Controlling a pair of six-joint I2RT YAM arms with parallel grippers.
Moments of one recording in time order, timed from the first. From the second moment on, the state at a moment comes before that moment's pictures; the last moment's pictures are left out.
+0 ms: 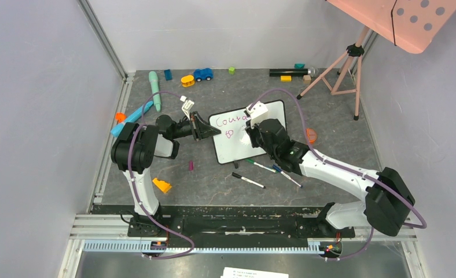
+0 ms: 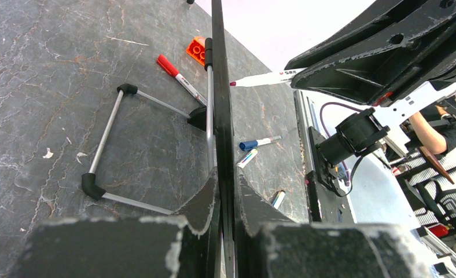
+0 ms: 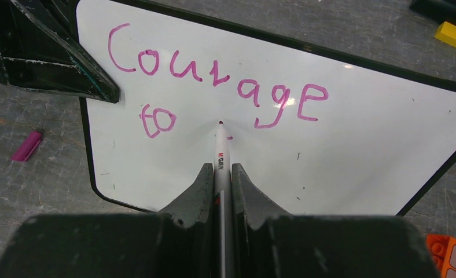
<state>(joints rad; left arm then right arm) -0.17 1.97 0.70 1.47 1.18 -0.83 0.82 1.32 0.85 0.08 0.32 0.05</state>
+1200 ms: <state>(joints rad) -0.17 1.97 0.70 1.47 1.18 -0.83 0.81 1.32 0.79 0.09 0.31 0.07</state>
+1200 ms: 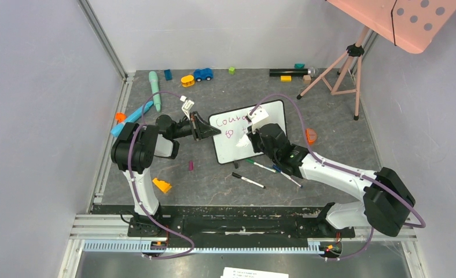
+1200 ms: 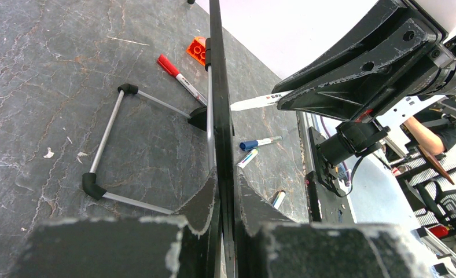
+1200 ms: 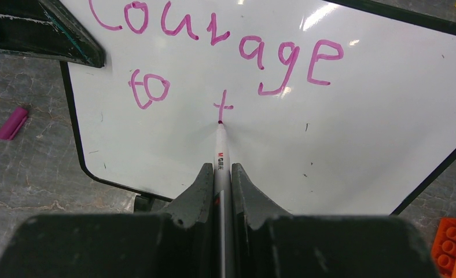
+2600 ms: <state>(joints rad) -0.17 1.97 0.70 1.47 1.19 -0.83 0.78 1.26 0.79 0.07 0.30 0.07</state>
